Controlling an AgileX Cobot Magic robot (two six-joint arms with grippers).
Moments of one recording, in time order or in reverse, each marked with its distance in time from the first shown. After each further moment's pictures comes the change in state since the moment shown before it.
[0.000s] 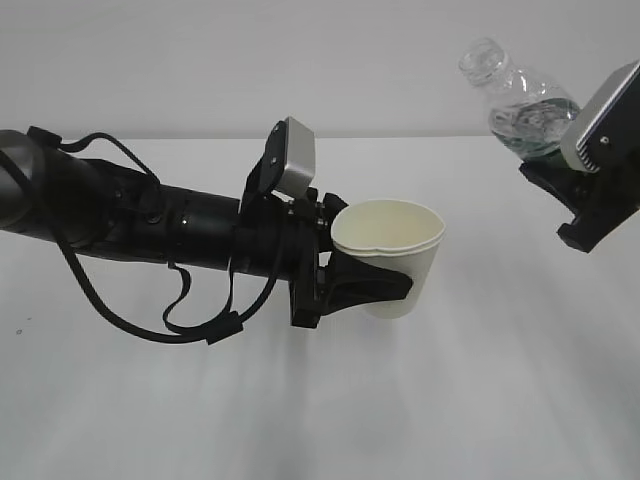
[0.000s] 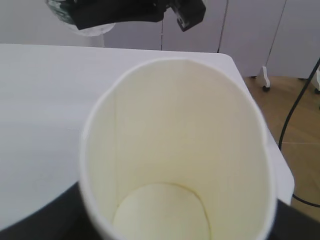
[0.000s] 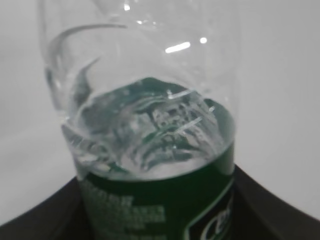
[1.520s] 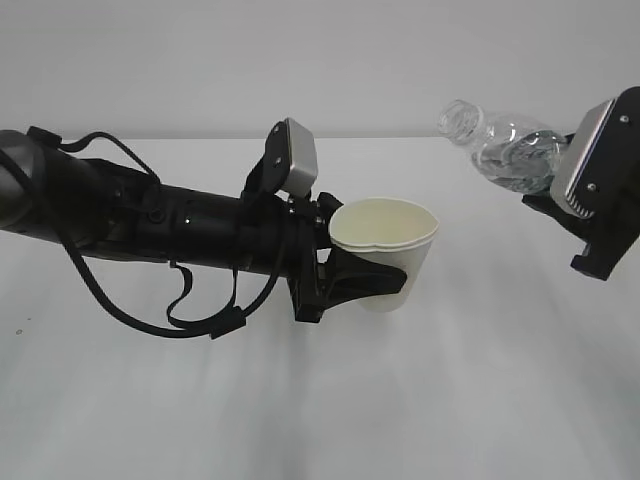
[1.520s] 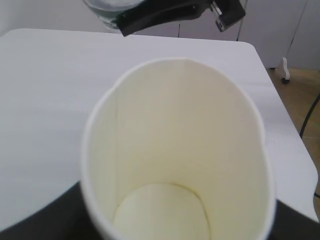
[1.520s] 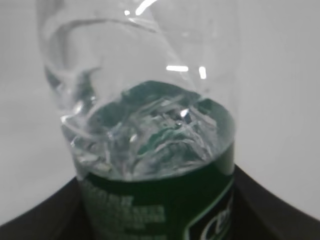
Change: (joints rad) left arm 0.000 0.000 0.000 -0.026 0.071 0.004; right arm 0.000 0.000 0.000 -0.170 0.076 -0.041
